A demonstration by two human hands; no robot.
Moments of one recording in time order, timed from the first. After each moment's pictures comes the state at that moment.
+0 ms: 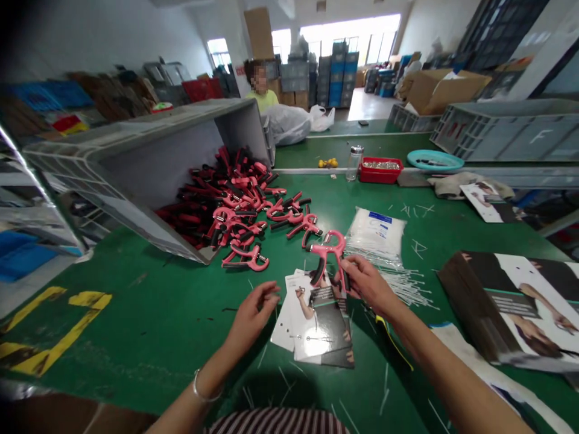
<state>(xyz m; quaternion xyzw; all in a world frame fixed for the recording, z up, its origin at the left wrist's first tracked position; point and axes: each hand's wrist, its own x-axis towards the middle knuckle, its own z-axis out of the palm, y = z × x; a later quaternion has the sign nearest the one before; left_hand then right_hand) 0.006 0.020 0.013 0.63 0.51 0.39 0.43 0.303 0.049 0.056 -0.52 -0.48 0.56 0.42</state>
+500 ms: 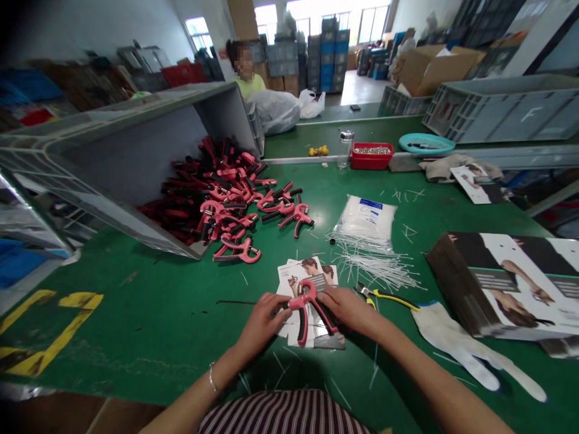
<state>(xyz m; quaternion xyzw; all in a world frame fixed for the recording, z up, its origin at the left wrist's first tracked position) 0.032 -0.002 -0.012 0.78 0.46 0.28 0.32 0.293 -0.001 0.020 -0.56 -0.66 0.47 0.16</state>
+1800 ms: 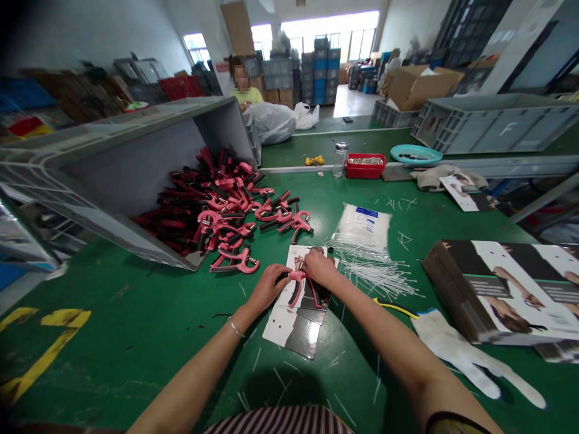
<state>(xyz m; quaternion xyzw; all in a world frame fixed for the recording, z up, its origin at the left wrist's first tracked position) 0.040 0.108 -0.044 0.83 0.40 0.30 0.25 0.251 0.125 0.001 -0.62 -0.76 0.15 0.08</state>
